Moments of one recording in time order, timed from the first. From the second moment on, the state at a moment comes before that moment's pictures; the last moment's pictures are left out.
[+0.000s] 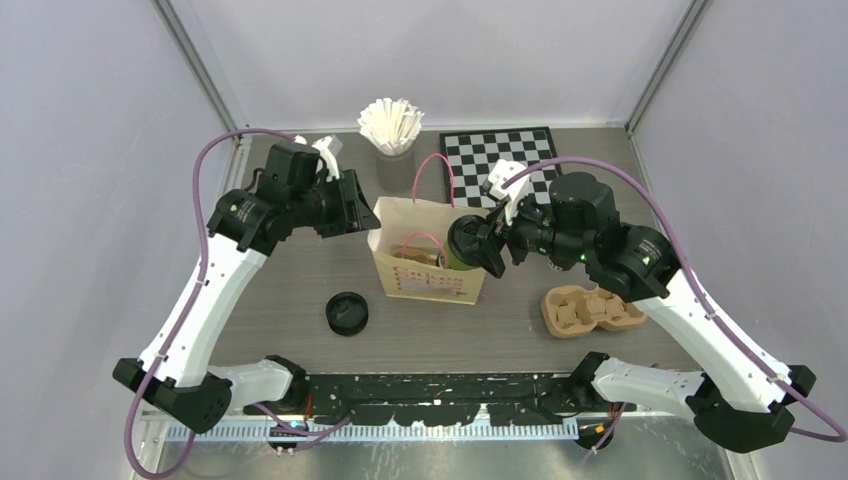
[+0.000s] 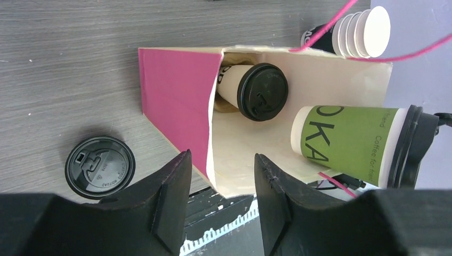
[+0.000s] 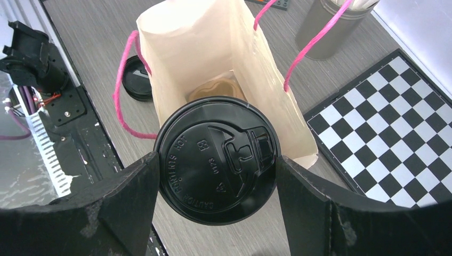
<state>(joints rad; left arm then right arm) -0.46 1.21 1.53 -1.05 0.20 -0.58 0.79 1.03 1.39 -0.76 -0.19 -0.14</state>
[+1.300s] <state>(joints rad) -0.43 1.08 1.18 -0.66 0.62 -0.27 0.91 1.06 1.38 -0.73 -0.07 -0.26</state>
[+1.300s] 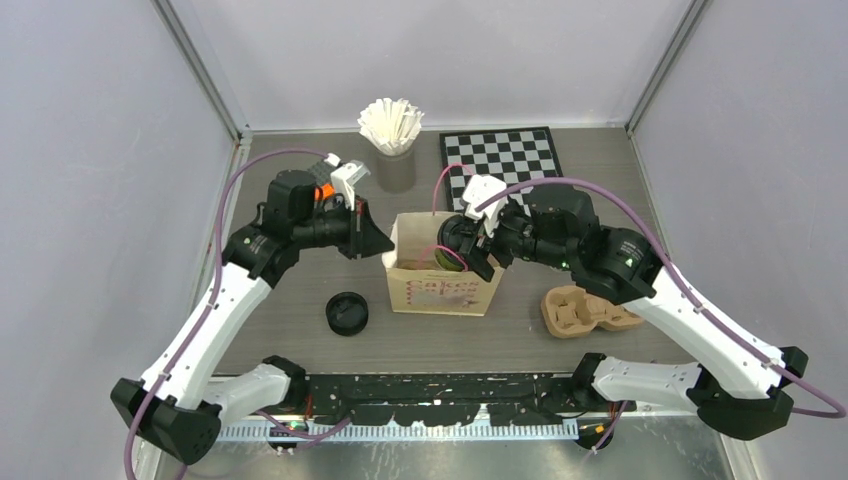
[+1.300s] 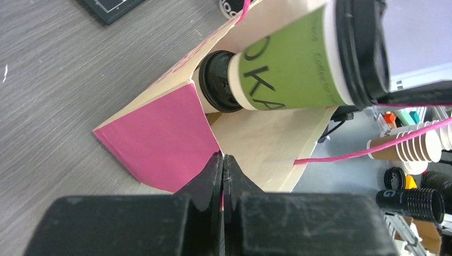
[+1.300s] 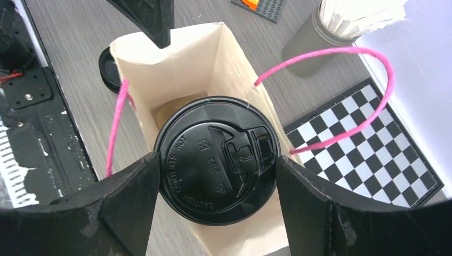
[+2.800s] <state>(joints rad) -0.43 0.91 1.21 -0.90 0.62 -0.33 1.26 1.13 1.26 -0.70 0.13 -0.47</state>
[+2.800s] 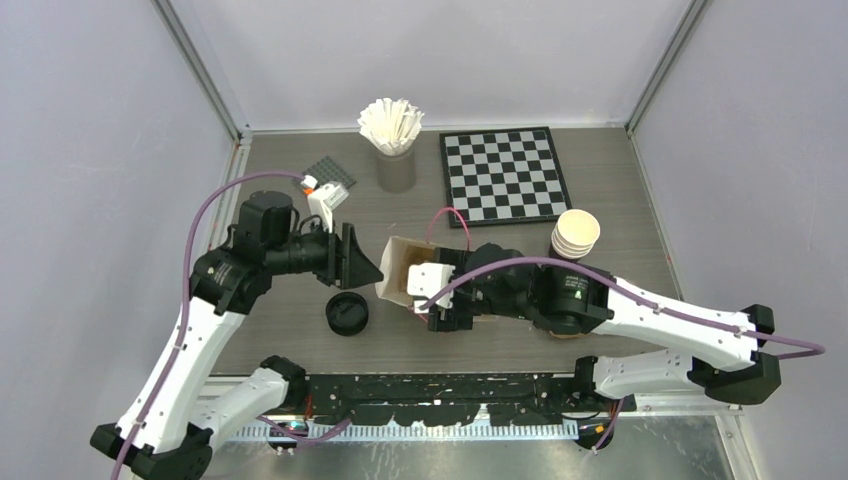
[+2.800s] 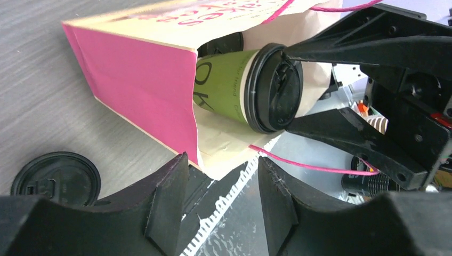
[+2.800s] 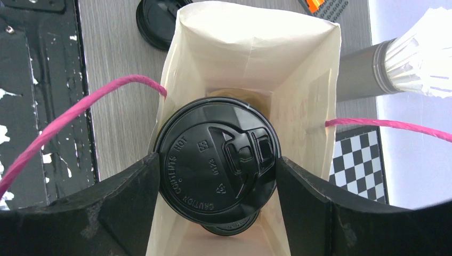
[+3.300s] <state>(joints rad) -0.43 0.90 1.17 -0.88 0.65 -0.31 1.39 1.15 1.23 -0.71 0.32 -0.42</state>
